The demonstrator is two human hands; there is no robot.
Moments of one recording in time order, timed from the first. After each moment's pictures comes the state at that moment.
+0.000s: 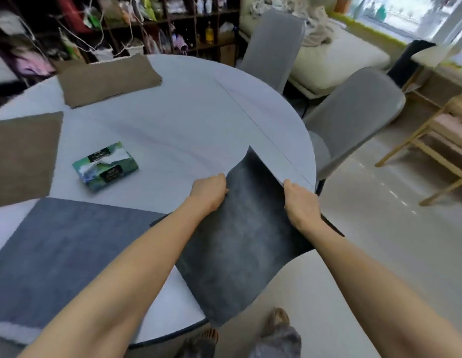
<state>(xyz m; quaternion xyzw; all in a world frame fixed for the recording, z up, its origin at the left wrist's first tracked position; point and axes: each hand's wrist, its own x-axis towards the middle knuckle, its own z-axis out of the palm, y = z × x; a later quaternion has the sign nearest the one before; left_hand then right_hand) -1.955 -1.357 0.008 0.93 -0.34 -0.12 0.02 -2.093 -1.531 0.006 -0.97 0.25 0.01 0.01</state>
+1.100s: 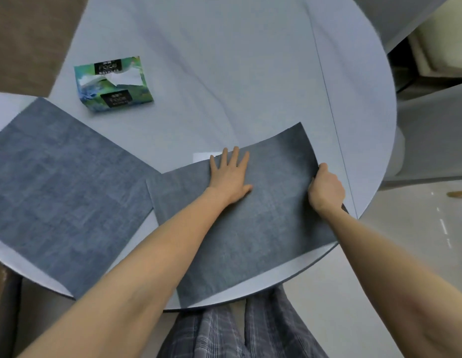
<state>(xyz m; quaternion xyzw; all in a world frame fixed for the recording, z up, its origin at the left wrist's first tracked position) -1.908 -1.414 -0.116 0.95 -0.16 -0.25 0.08 -1.952 -1.629 -0.099 -0.96 0.25 0.11 0.07</state>
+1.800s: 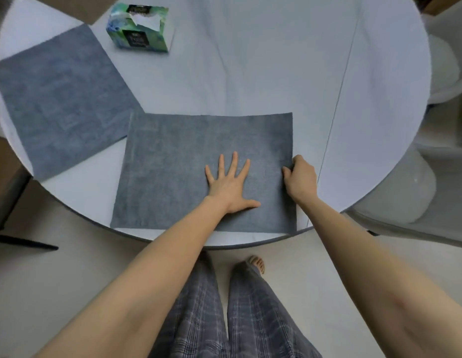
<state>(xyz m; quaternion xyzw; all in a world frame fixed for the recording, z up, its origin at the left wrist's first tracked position) -2.003 -1.557 -0.127 0.95 0.05 -0.29 0.11 -1.936 -1.721 -0.121 -0.94 0.01 0.16 0.29</state>
